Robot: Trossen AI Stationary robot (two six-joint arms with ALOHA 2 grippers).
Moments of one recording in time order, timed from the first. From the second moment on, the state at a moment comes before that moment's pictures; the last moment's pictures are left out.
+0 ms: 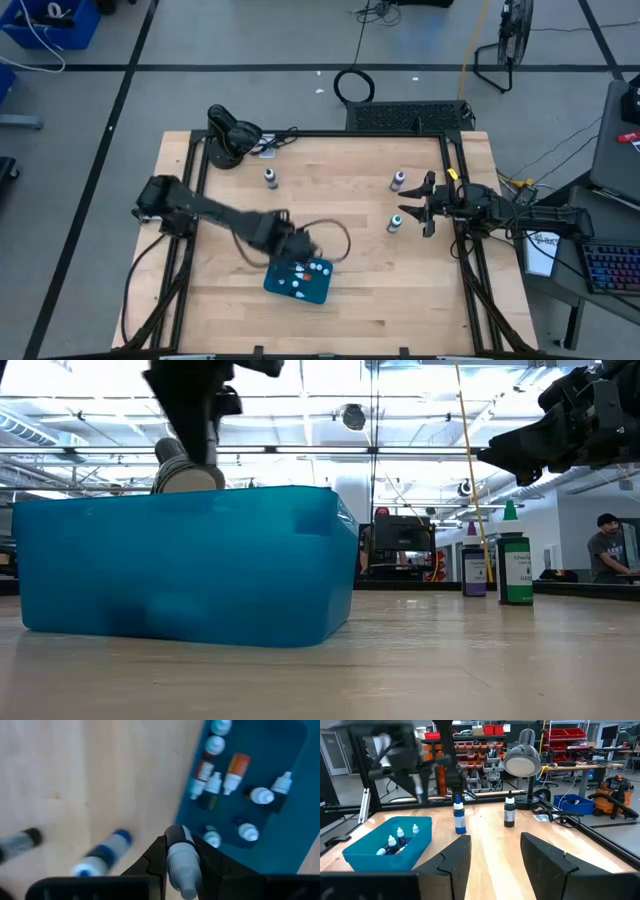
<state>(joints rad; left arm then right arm) -0.31 1.82 1.58 -1.26 -0.16 -0.35 -0.13 0.19 0.06 0.13 0.00 0.05</state>
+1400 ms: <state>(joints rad) -0.29 1.83 1.11 -0.67 0.02 -0.50 -0.13 0.19 0.06 0.13 0.00 0.05</state>
